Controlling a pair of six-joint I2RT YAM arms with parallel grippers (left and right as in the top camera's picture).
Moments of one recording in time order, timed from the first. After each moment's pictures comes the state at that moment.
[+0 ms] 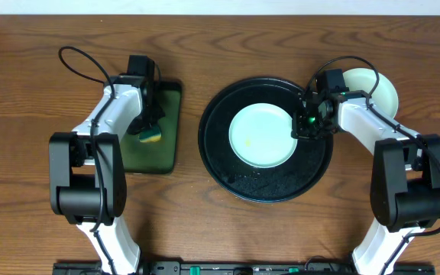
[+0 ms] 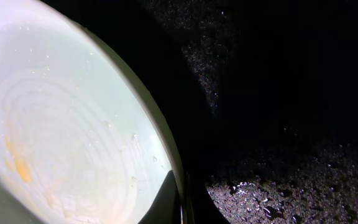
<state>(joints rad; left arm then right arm) -0.05 1.97 1.33 -0.79 -0.17 -0.61 0.15 1.96 1.20 -0.64 -0.35 0.22</state>
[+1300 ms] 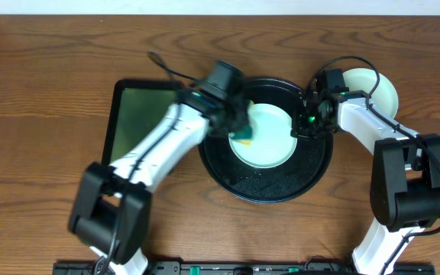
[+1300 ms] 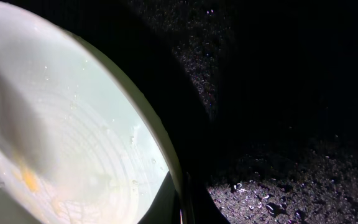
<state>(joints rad) -0.54 1.82 1.35 -0.66 0.20 -0.78 0.15 1.96 1.20 -0.62 -0.35 0.25</state>
